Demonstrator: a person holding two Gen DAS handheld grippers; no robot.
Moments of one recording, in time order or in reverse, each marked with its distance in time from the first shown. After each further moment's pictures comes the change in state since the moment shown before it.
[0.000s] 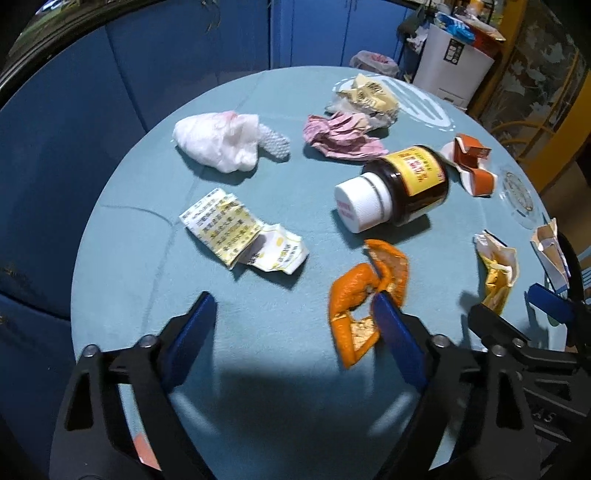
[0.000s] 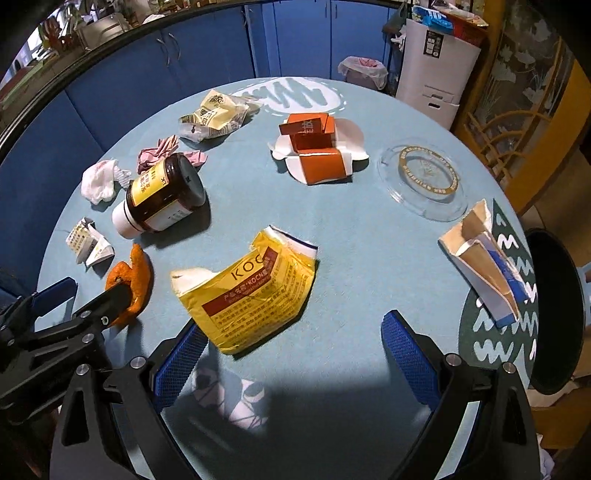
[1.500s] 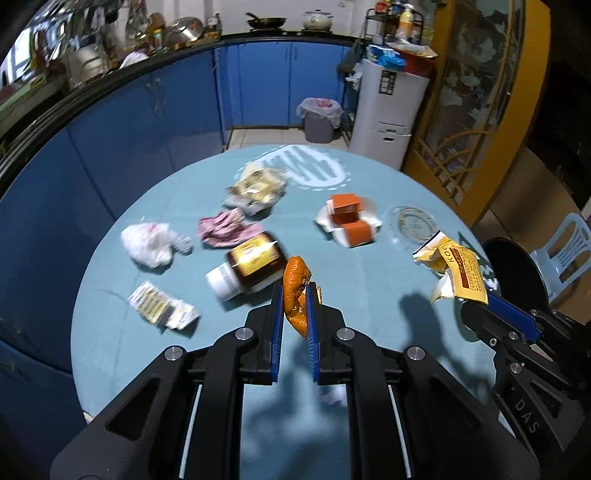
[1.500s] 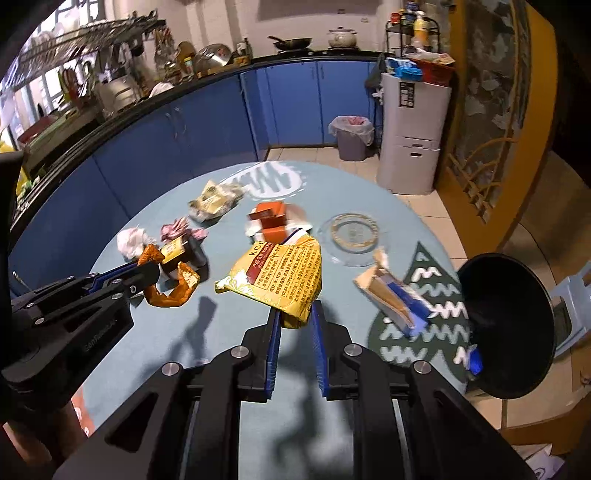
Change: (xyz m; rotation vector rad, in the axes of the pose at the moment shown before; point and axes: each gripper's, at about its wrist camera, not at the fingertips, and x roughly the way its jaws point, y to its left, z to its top) left arm -0.067 -0.095 0.020 0.156 -0.206 -0.083; right arm -0.094 -0.058 -0.020 0.059 -0.258 0.047
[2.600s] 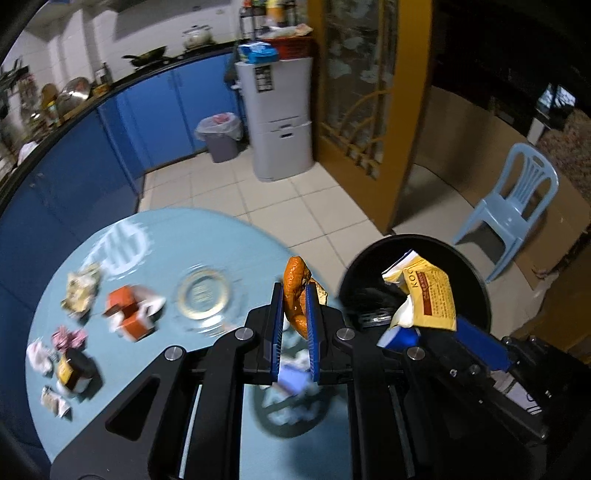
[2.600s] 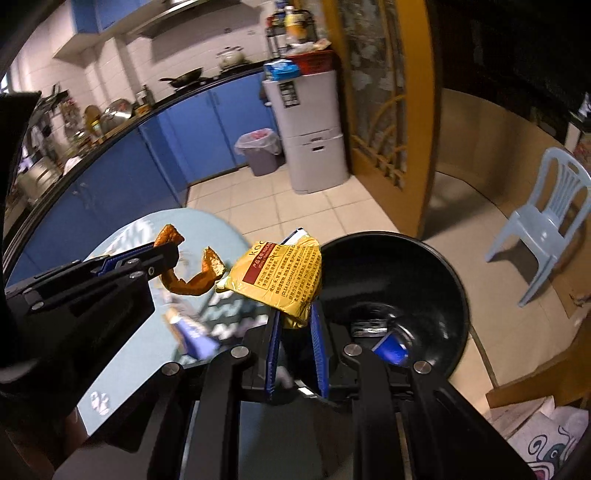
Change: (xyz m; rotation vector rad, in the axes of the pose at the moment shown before) left arm 0.042 -0.235 0.049 0.322 -0.005 -0.162; right arm -0.025 -0.187 -0.013 0.307 -0.063 -0.161
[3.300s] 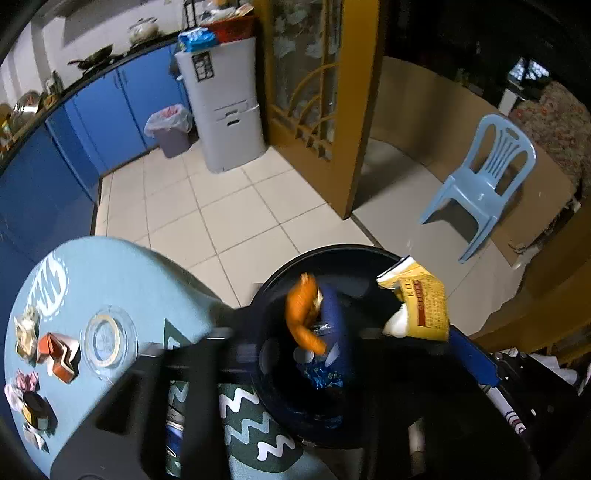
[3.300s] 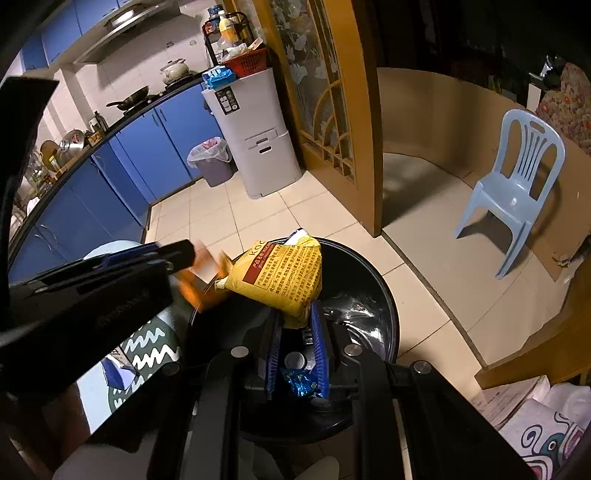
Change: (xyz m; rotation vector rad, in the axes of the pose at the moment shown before) left arm 0.057 -0.073 0.040 0.071 0.089 -0.110; right arm 0.016 -0.080 0.009 0.146 0.004 -0.086
